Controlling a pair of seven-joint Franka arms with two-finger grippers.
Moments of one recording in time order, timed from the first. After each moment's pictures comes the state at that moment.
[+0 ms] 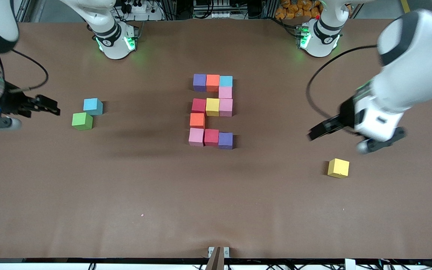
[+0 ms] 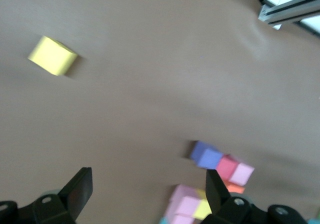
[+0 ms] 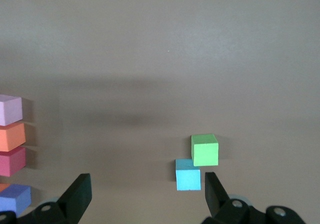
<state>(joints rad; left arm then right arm) 0.03 0.21 -0.29 -1.43 -0.14 1.69 -0.55 -0.22 0.08 0.21 -1.72 0.04 1.70 -0.06</state>
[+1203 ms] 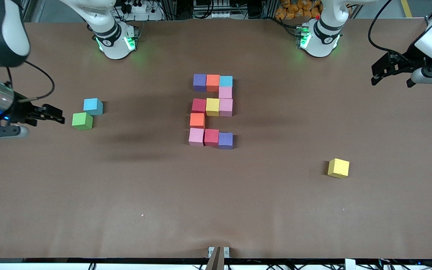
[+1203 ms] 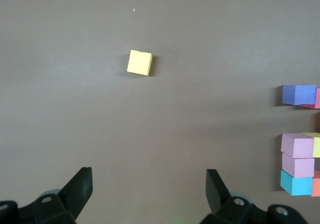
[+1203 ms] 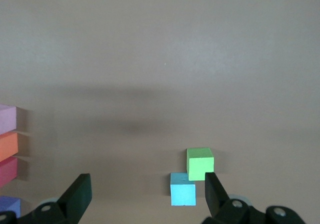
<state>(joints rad) -0.14 -0.13 0.00 -1.65 0.00 1.57 -0.06 -0.22 0.06 0.20 -1.71 0.03 1.73 -0.10</state>
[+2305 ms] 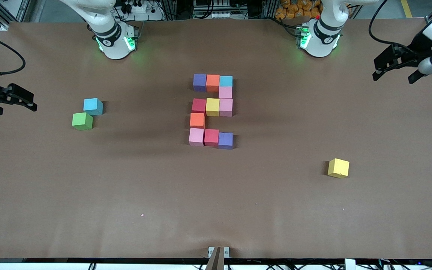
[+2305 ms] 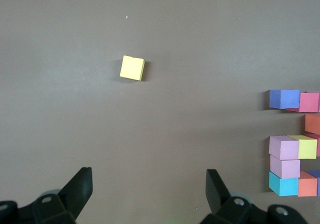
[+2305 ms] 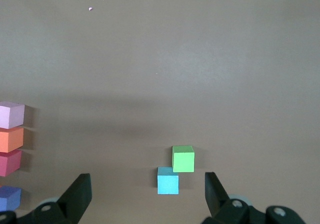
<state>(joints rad) -0.18 -0.12 0.05 -1.63 -0.03 1.58 -0.06 -0.22 0.06 0.20 -1.52 0.00 1.58 -0.13</state>
